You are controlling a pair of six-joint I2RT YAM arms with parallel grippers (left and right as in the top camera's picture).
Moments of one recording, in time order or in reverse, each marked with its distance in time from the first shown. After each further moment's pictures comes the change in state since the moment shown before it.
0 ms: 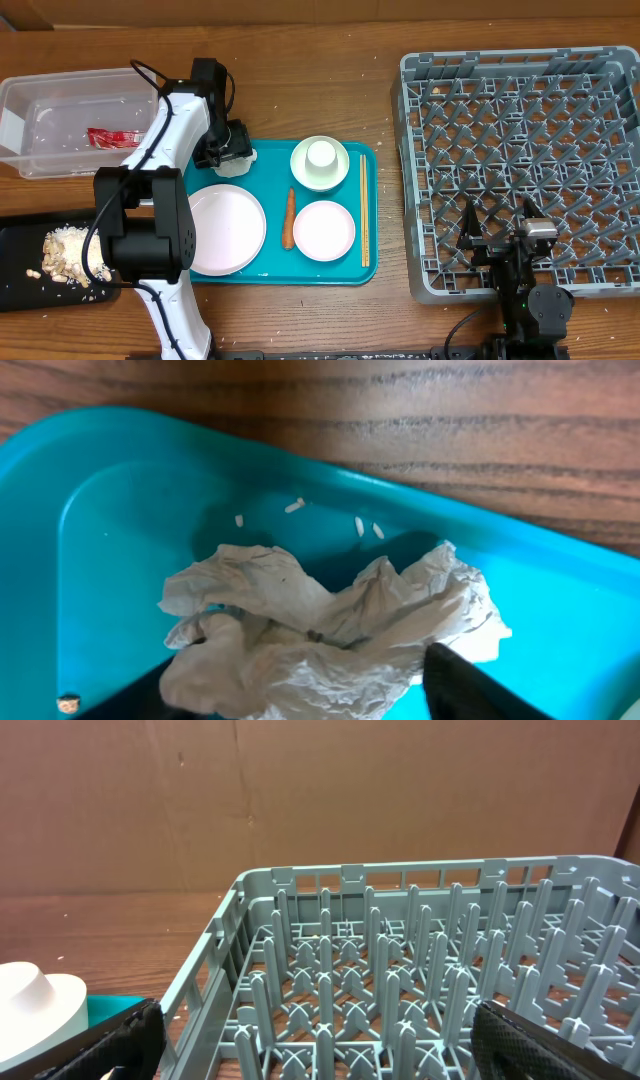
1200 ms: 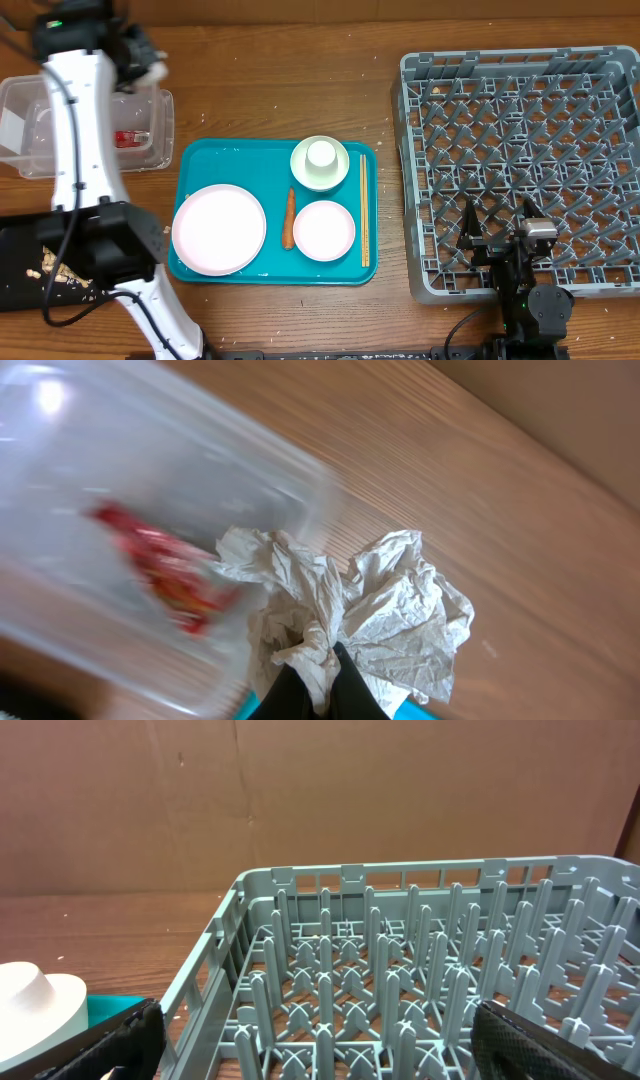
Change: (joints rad) left arm 0.259 0.001 0.681 -0.233 -0.056 -0.081; right arm 0.000 0.000 0.000 -0.001 0.000 0.000
